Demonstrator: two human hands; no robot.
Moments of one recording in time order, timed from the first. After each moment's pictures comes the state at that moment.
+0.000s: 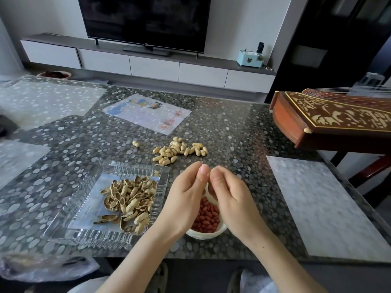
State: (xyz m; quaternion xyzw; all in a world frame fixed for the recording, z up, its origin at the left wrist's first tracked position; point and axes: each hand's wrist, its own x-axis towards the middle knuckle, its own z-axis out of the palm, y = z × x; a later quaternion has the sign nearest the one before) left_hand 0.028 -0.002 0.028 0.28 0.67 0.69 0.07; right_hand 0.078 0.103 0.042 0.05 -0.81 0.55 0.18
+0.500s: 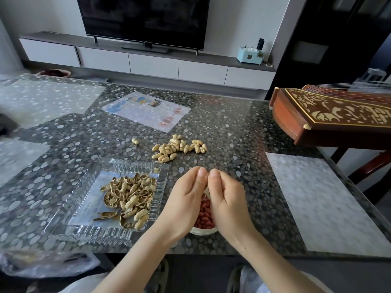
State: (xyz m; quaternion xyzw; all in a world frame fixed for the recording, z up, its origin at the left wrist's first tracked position) left_hand 0.038 -0.002 0.026 0.26 0.68 0.68 0.07; right_hand 0.072 0.094 0.019 -0.03 -0.83 0.48 0.29
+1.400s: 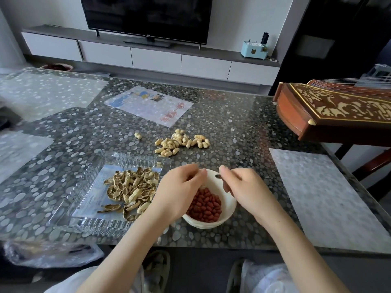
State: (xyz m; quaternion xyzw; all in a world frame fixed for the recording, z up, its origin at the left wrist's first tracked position) left_hand 0.017 -0.014 0.020 0.22 0.81 0.53 0.08; right_hand 0.070 0.137 0.034 -0.16 -0.89 0.43 0.03
